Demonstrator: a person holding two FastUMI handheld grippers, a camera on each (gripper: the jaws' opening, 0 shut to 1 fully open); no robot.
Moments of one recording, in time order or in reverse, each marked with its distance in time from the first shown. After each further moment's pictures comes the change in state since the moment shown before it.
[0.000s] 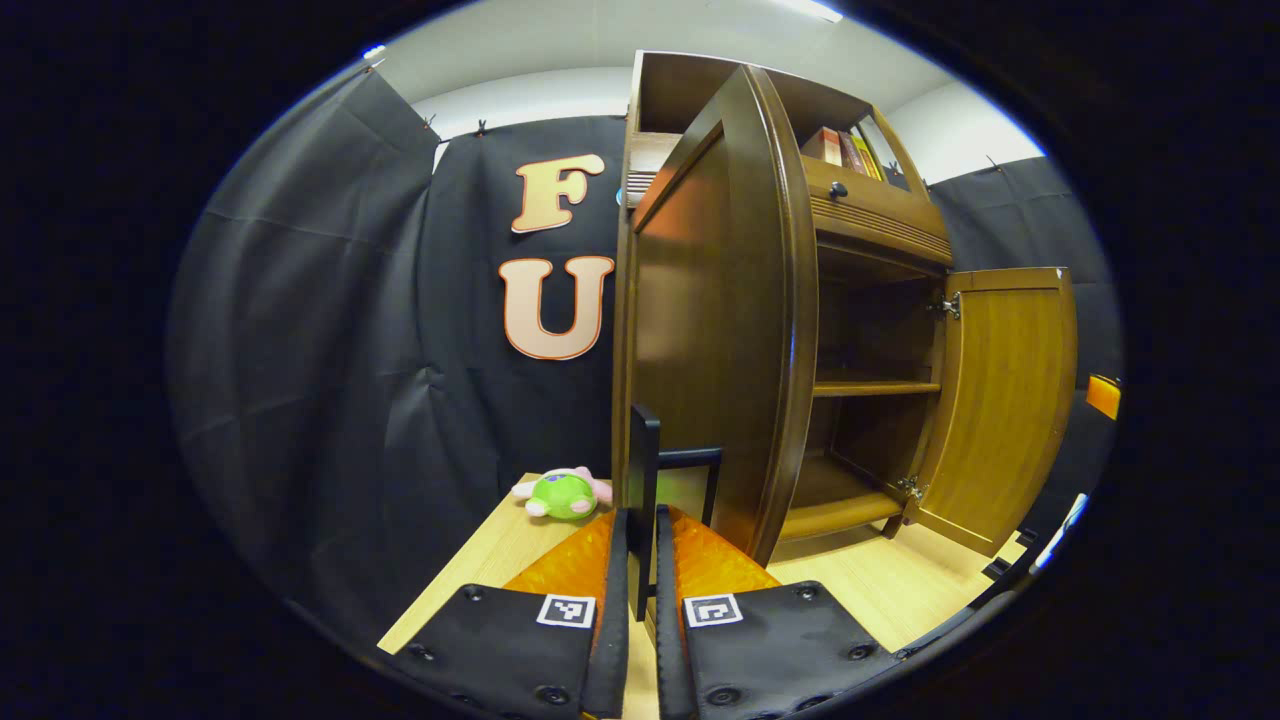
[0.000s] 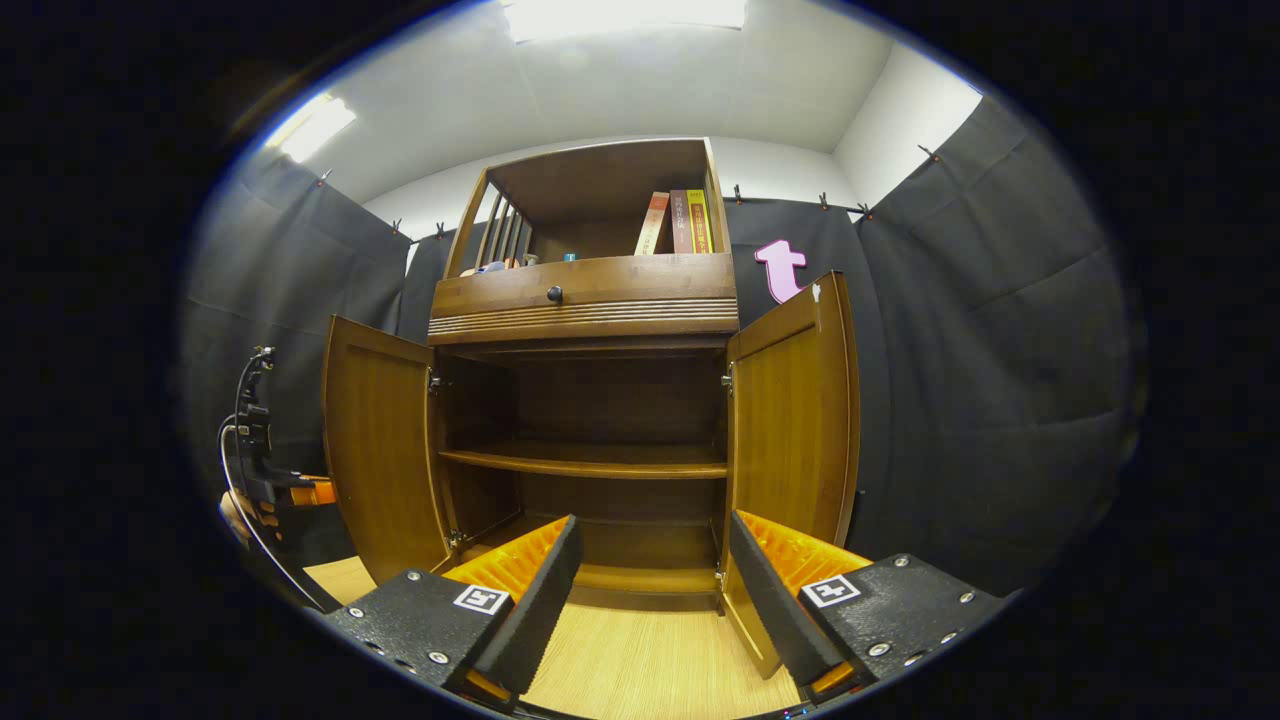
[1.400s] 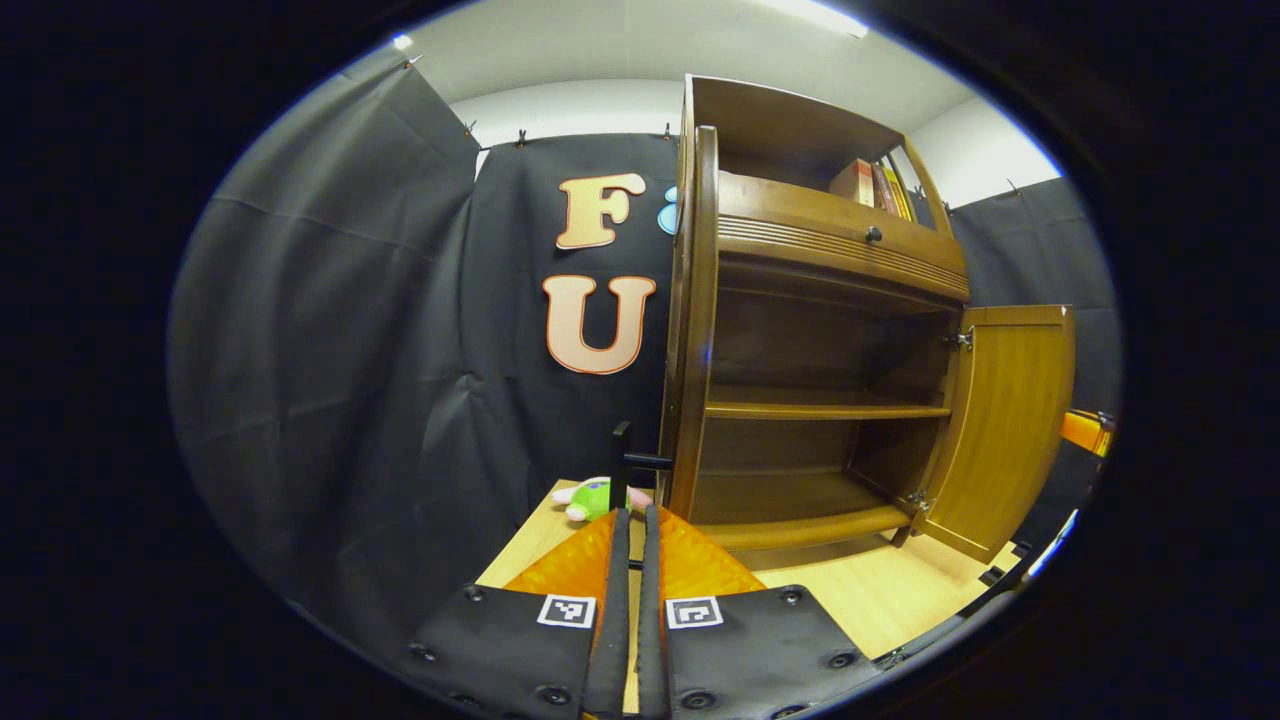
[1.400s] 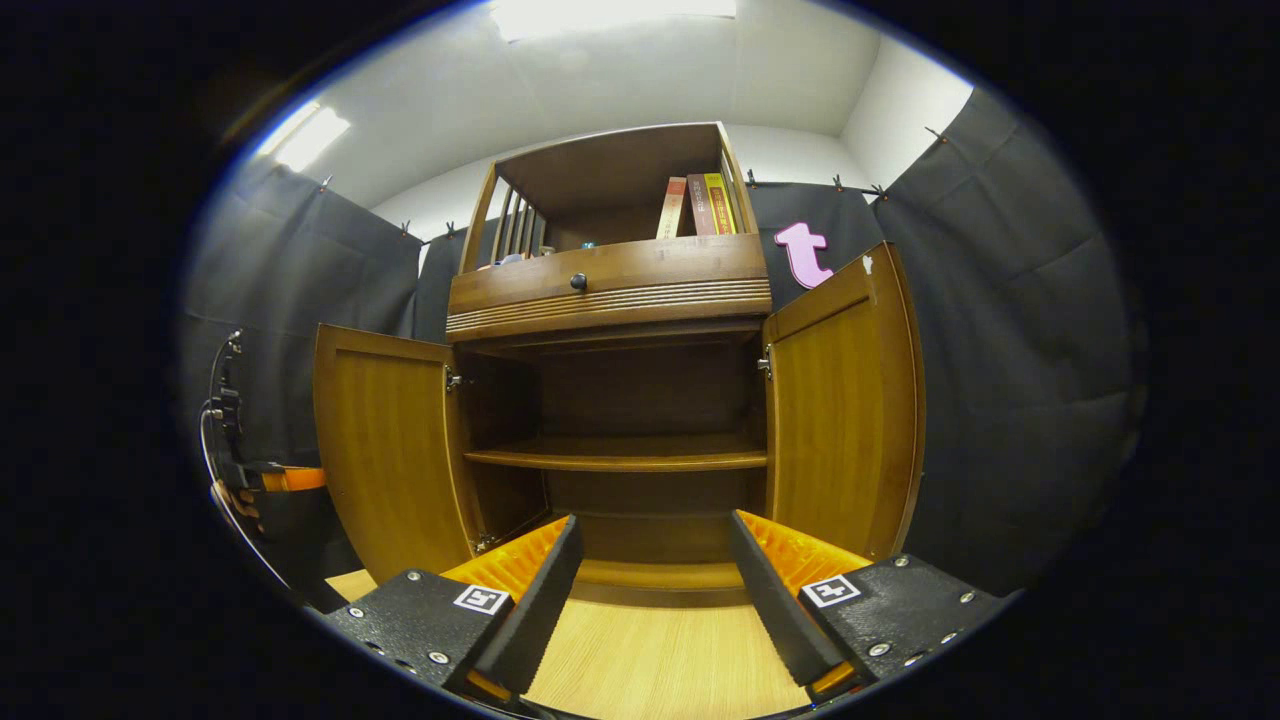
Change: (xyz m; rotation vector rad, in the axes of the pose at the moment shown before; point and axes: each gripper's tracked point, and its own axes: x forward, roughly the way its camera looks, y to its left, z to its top) left arm -0.056 0.046 0.028 -0.053 -0.033 0.030; right arm 0.022 0.026 -0.013 0.037 0.036 0.045
